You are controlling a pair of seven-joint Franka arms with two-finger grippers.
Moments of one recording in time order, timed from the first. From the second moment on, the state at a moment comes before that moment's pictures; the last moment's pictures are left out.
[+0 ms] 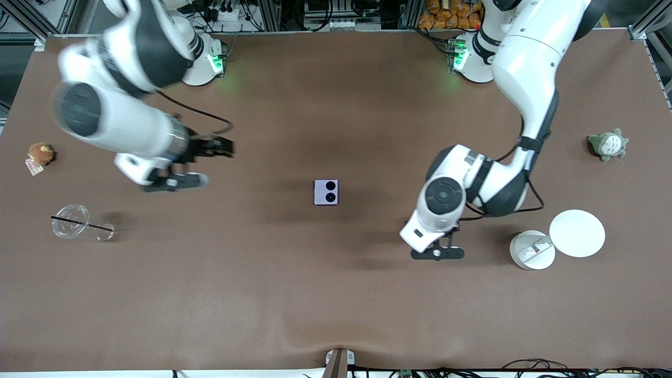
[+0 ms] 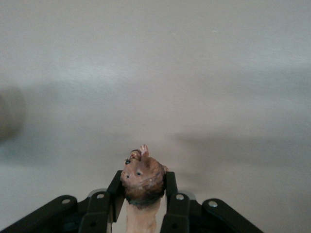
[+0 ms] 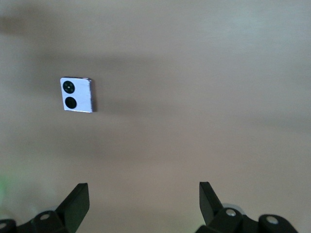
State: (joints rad) left arm -0.24 0.73 -0.25 -1.39 0.33 2.01 -0.56; right arm 0.40 0.26 -0.01 -1.60 0.20 1.65 0.28
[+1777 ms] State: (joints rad) left arm 0.01 0.78 -0.25 -1.45 0.40 2.08 -0.20; right arm 0.75 0.77 -0.02 -1.56 0.13 2.30 0.67
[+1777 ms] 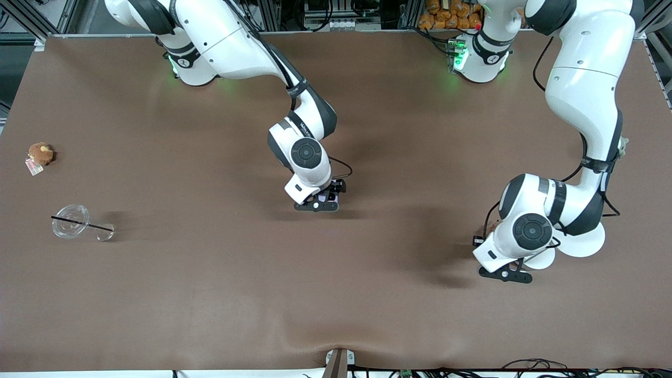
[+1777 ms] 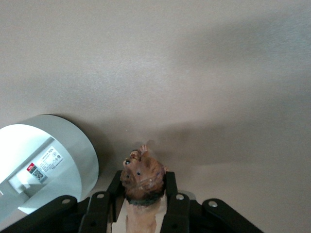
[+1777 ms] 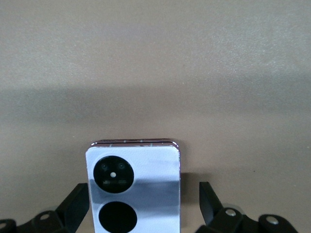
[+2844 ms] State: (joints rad) left arm 0.05 0.70 -0.30 -1.44 0.40 2.06 -0.17; right arm 0.76 0.80 -0.03 -1.49 0.12 2.27 0.75
